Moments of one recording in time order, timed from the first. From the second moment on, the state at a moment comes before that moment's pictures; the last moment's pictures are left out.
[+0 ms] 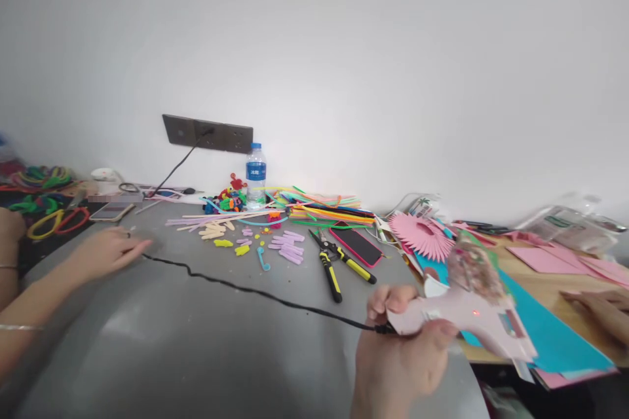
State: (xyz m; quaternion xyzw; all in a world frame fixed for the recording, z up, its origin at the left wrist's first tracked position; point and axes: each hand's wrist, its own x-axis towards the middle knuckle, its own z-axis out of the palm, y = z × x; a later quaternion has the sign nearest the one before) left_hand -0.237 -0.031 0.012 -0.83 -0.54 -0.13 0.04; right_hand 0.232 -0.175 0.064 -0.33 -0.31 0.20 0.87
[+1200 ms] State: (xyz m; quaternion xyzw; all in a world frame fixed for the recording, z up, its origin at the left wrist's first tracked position) left_hand -0.127 0.074 0.023 -0.76 -0.65 -0.03 0.03; right_hand 0.186 -0.127 -0.062 -0.34 -0.41 0.56 0.64
